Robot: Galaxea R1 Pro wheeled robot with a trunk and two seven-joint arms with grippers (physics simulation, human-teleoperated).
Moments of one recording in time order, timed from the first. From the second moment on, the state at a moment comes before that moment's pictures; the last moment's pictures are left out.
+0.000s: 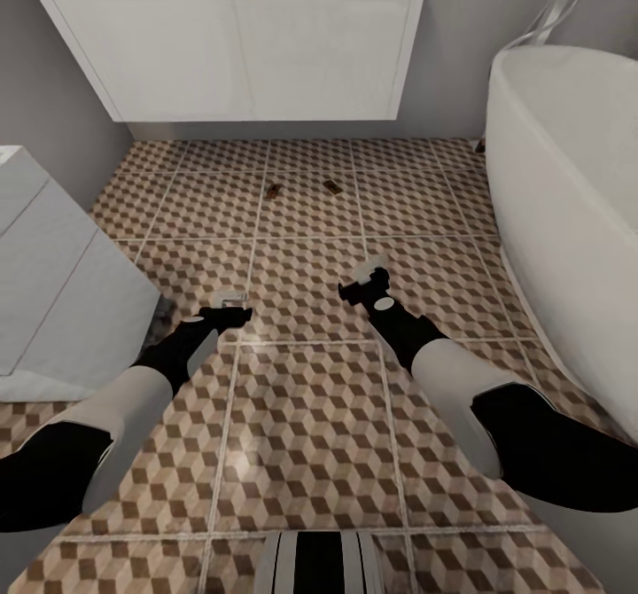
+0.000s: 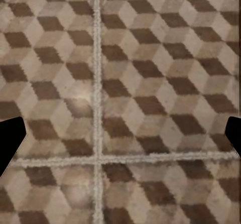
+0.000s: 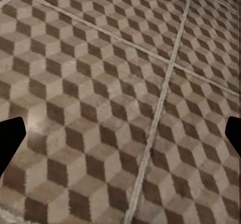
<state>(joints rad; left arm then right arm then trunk) -1.16 0.04 -0.26 -0.38 0.26 0.19 0.04 -1.30 0.17 0.26 -0.23 0.23 -0.03 -0.10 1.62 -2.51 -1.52</state>
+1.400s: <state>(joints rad) -1.11 0.00 -0.27 -0.36 0.26 0.18 0.04 -1.29 0.17 0.26 -0.02 0.22 -0.22 -0.10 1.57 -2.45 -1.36</state>
